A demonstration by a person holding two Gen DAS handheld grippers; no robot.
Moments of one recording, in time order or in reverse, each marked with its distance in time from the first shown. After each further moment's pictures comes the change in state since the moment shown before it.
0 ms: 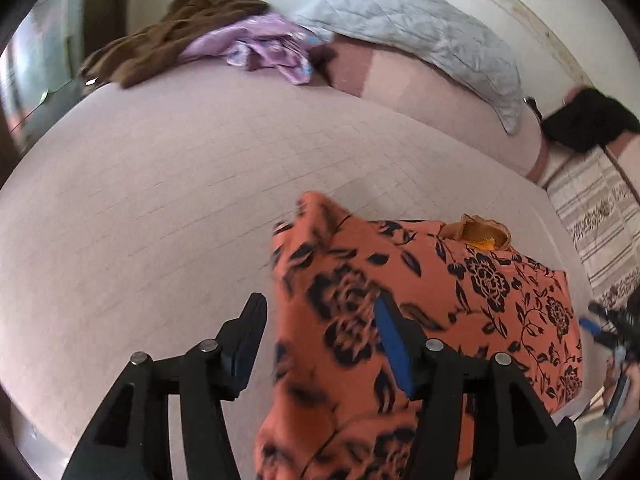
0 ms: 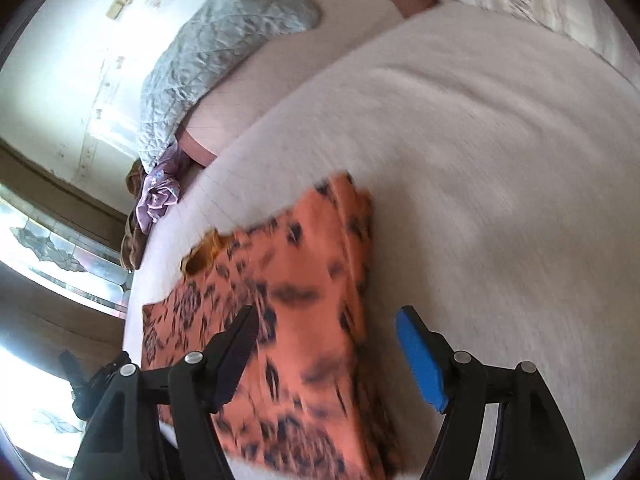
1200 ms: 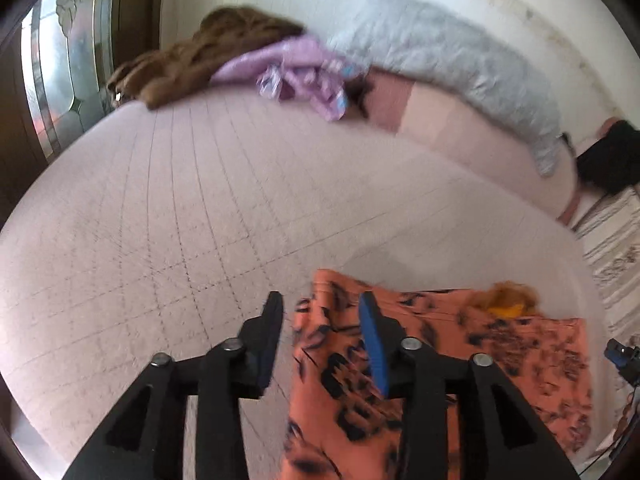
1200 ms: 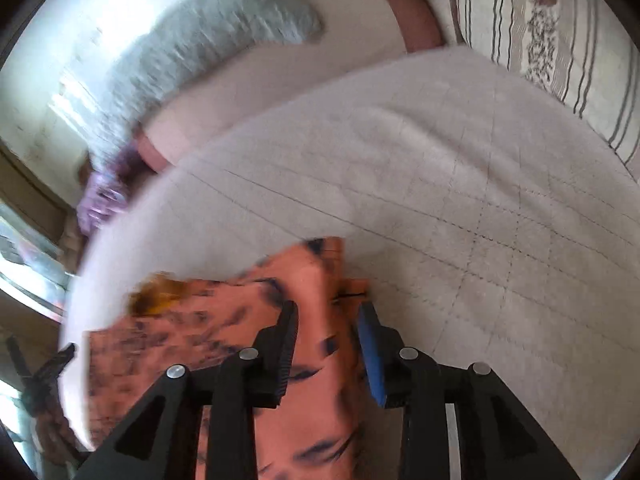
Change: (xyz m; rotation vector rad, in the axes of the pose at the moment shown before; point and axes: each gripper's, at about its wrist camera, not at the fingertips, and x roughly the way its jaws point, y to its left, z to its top) left arm -0.017 -0.005 0.021 -0.086 -0.126 0.093; right arm 0.009 0.042 0.040 -0.080 -0.068 -0.199
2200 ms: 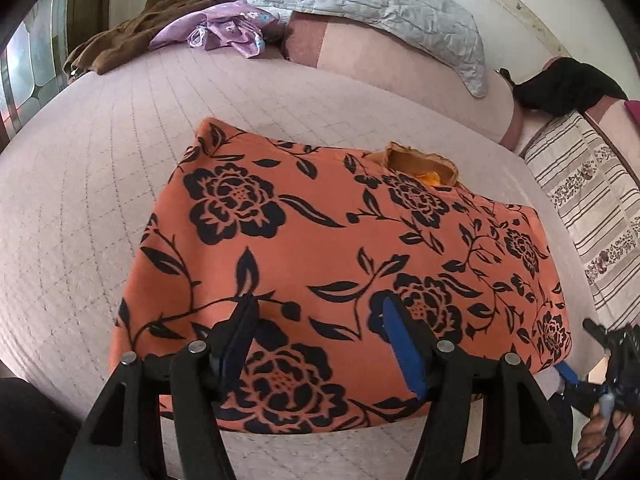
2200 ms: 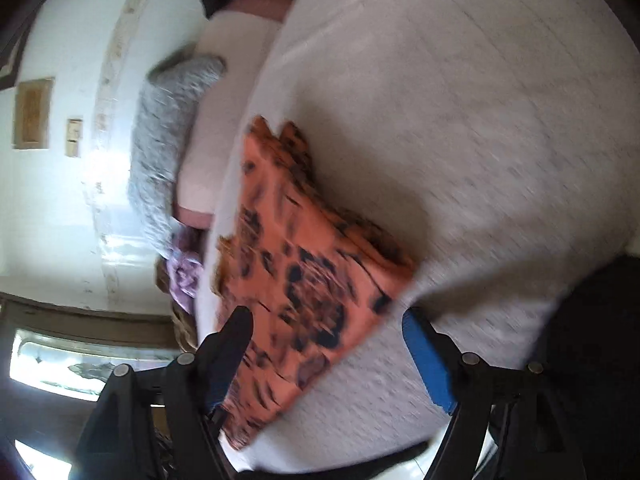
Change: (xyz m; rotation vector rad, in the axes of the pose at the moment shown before) left arm -0.012 -0.086 -0.112 0.103 0.131 -0.110; right arm -0.036 -0.063 -0.189 0.647 -0.037 0.345
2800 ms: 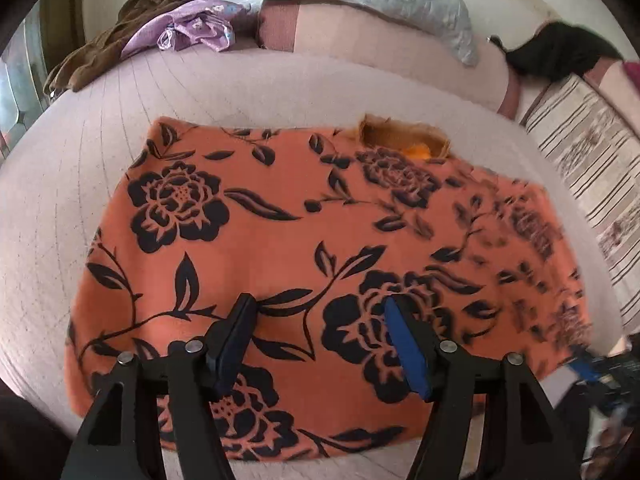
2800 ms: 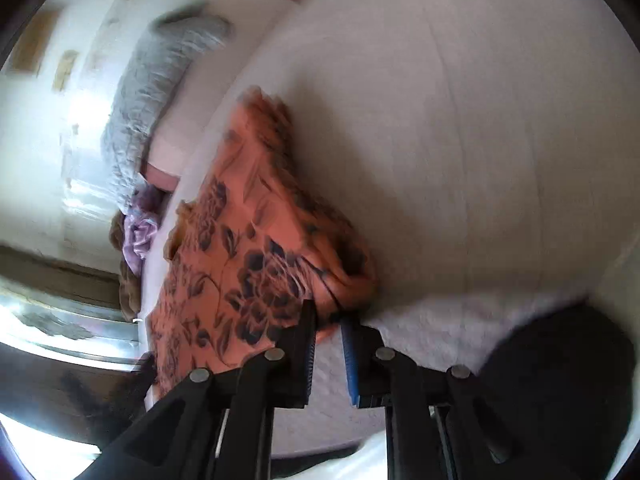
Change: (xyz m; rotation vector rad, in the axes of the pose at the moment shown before) left arm 0.034 -0.035 0.000 0.105 0.029 0.057; right arm 0.008 -0.007 -0.001 -0.138 0.079 -0.142
